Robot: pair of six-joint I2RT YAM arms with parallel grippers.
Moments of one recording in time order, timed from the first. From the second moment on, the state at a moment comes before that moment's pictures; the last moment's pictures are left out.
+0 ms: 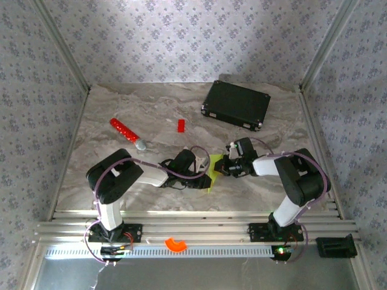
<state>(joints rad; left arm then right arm) -0.90 1.82 0.73 0.31 0.57 -0.79 0.40 1.66 0.58 0.12 -0.64 0.75</state>
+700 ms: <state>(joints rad) -0.94 1.72 0.71 0.16 0.53 -0.72 0.40 1.67 0.62 0.07 -0.64 0.72</state>
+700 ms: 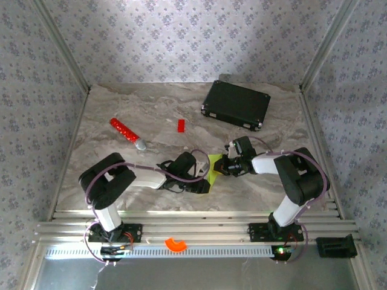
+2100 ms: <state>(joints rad) -0.90 1.90 0.91 0.17 0.54 -0.87 0.40 1.67 0.62 0.05 -0.63 0.72</state>
